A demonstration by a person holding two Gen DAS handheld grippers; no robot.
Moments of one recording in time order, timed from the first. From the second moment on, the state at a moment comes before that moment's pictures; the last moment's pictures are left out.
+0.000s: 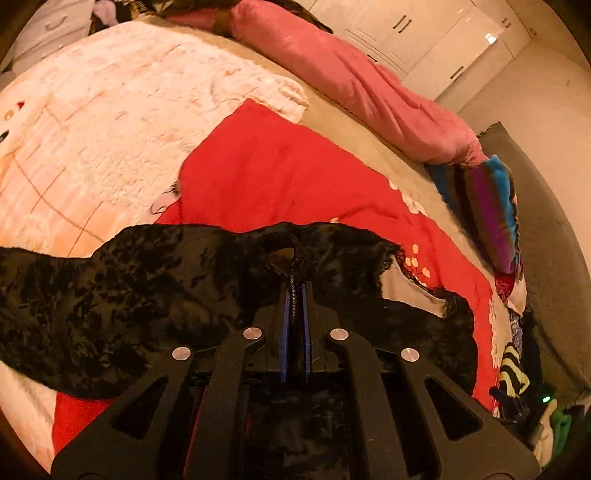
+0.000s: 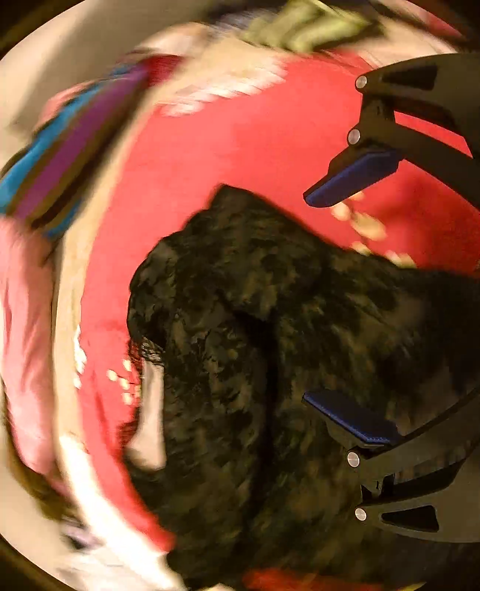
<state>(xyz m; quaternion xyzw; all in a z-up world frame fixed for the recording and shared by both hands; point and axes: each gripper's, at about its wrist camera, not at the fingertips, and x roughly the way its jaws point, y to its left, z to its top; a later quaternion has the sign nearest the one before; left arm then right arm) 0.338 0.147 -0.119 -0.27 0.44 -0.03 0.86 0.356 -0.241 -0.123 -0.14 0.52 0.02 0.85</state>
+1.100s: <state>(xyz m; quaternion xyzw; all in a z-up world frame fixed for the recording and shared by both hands) 0.314 0.122 -0.101 -0.17 0.43 -0.05 0.88 0.318 -0.329 -0.092 0.03 0.46 0.02 0.89</state>
